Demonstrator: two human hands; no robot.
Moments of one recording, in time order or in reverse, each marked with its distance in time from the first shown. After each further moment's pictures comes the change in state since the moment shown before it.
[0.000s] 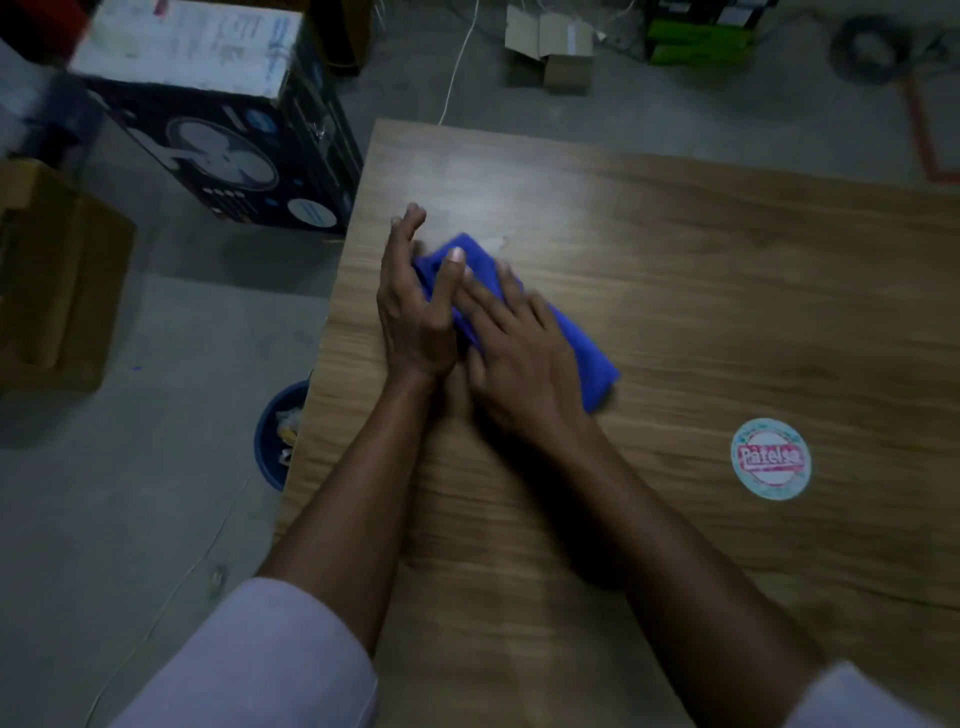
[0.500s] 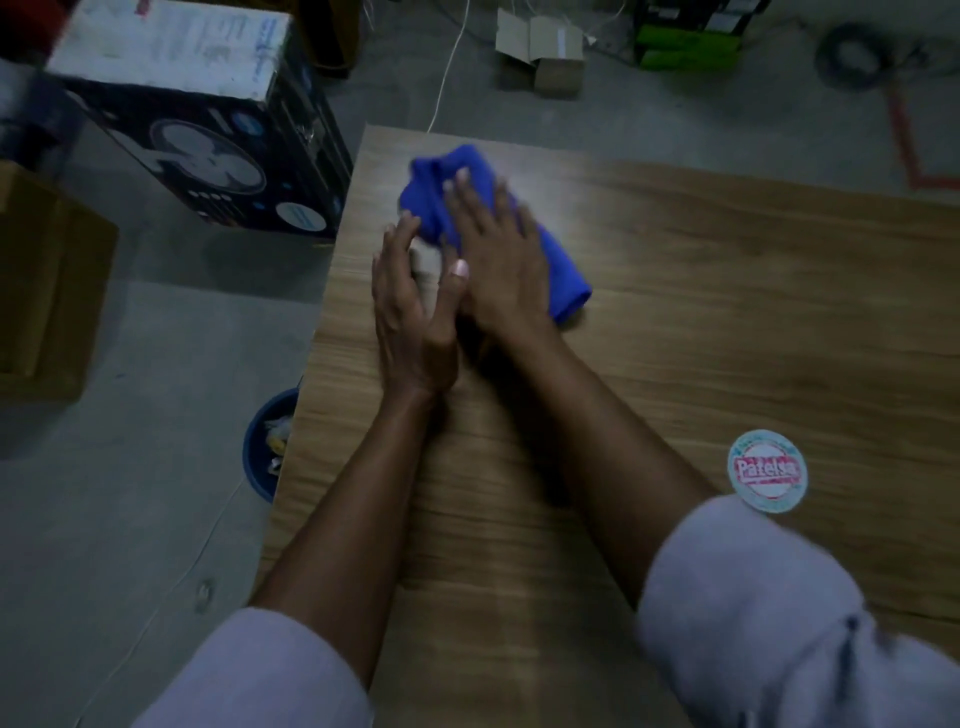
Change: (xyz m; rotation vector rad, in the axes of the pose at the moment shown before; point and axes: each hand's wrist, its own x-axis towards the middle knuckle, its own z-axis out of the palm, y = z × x) left_hand 0.003 -0.004 0.004 0.038 -0.019 0.048; right_hand 0.102 0.002 -0.007 -0.135 -0.027 0.140
